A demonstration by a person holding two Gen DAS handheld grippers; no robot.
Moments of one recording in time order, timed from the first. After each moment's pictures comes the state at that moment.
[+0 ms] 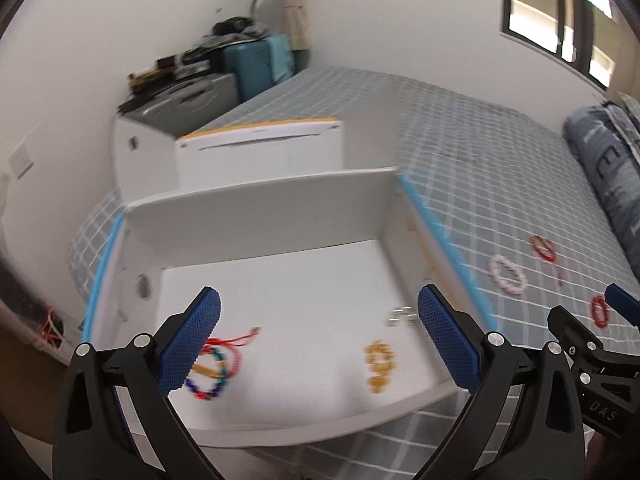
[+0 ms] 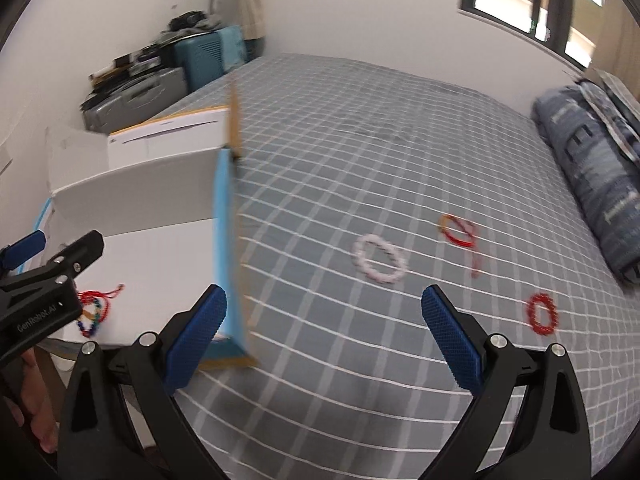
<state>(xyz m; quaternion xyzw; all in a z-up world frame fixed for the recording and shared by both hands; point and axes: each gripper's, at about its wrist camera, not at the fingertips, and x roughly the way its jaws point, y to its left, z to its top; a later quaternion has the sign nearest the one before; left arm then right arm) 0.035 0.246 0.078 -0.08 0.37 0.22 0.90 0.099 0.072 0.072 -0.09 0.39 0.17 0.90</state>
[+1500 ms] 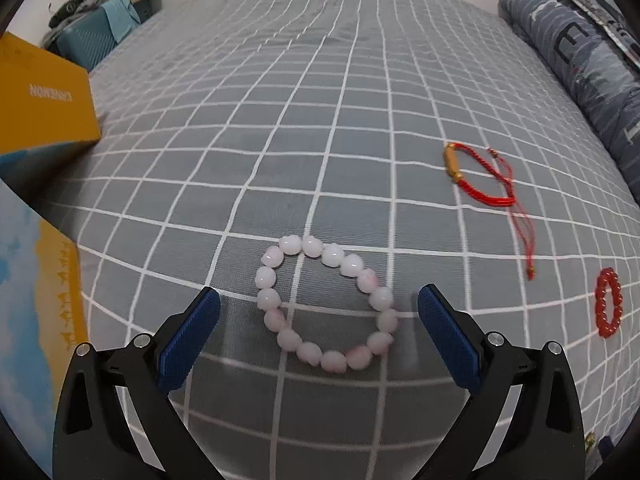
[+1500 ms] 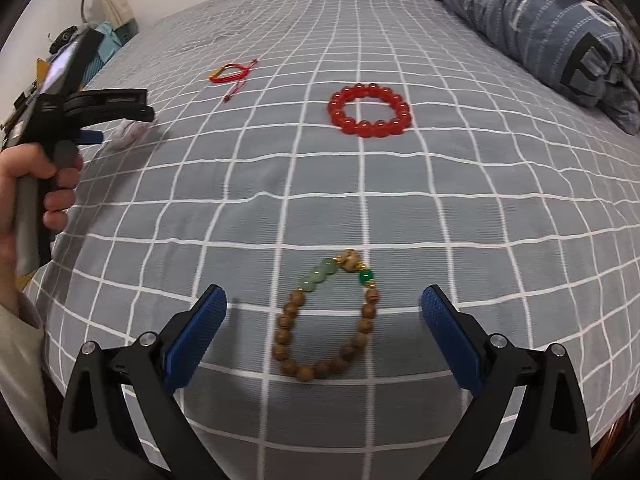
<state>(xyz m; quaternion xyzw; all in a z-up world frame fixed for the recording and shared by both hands) 0.287 0.073 -0.077 -0.04 0.51 0.09 0.85 0.101 -0.197 -0.079 0.01 0.50 0.06 0.86</state>
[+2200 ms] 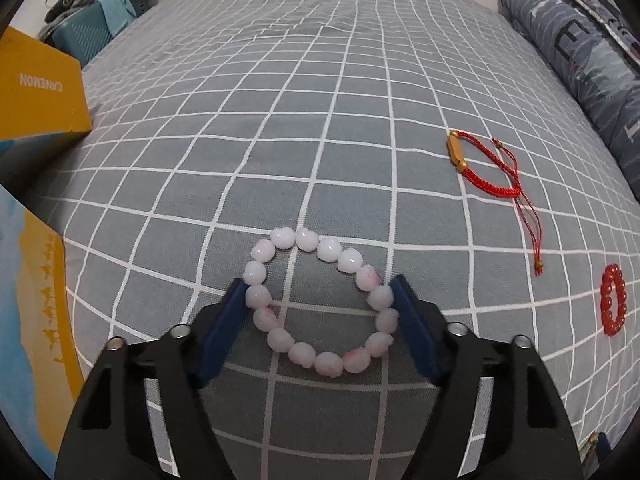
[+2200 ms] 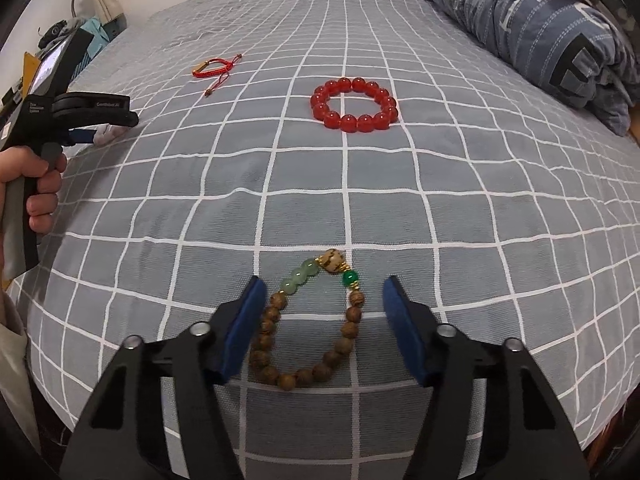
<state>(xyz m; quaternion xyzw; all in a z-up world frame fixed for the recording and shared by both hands) 0.288 0.069 -0.086 -0.04 0.51 0.08 0.85 0.106 -0.198 -0.088 -0.01 0.50 0.03 0.87</state>
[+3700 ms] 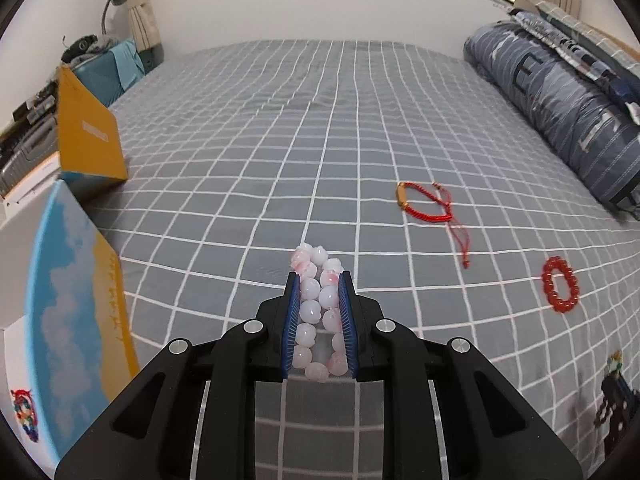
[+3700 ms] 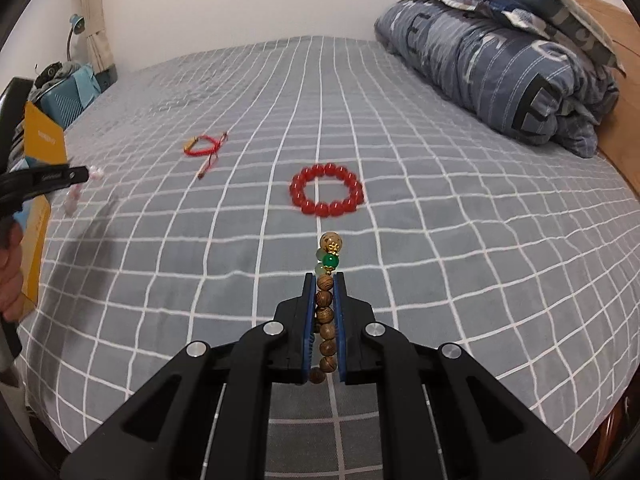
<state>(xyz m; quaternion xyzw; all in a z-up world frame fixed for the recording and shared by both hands) 0.206 0.056 -0.016 -0.02 0.41 0.06 0.91 0.102 -0.207 -0.042 0.01 0.40 -0.01 0.92</state>
